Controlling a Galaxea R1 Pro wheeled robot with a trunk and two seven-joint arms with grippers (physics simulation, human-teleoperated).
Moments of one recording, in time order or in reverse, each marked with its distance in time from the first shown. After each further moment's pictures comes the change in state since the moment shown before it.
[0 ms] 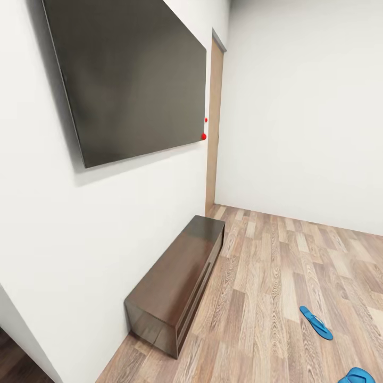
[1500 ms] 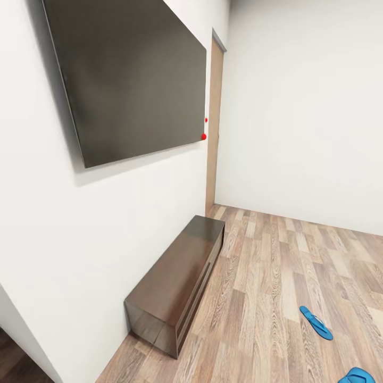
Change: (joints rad) left arm -0.002 0.016 0.002 -0.002 0.000 -0.001 0.000; right arm 0.000 0.026 -0.003 0.012 -0.001 -0.001 0.000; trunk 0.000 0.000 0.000
